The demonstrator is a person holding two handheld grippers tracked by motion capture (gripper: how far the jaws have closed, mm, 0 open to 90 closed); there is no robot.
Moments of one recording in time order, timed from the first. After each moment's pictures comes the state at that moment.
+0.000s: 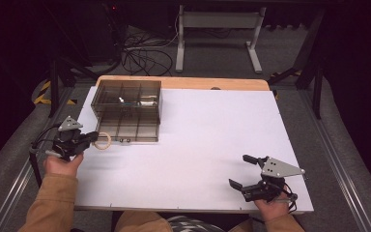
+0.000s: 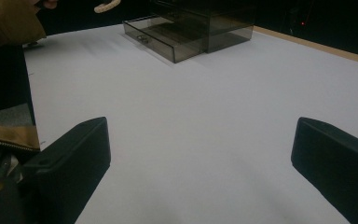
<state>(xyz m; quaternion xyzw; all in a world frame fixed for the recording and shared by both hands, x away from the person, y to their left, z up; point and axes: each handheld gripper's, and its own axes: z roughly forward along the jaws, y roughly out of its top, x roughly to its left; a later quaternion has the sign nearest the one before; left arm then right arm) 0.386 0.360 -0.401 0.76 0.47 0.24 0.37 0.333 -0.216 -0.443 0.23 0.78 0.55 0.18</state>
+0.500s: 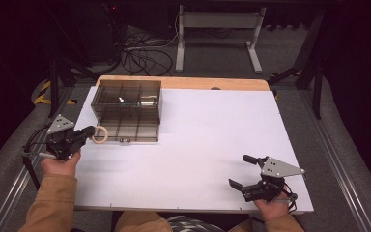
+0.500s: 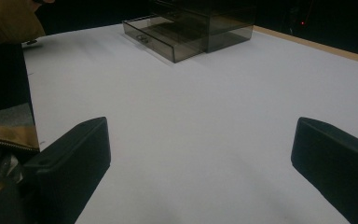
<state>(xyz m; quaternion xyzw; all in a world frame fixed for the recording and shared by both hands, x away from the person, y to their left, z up) 0.375 0.364 -0.392 0.73 0.46 0.28 0.42 0.334 -0.216 -0.443 0.23 0.78 0.55 0.18</state>
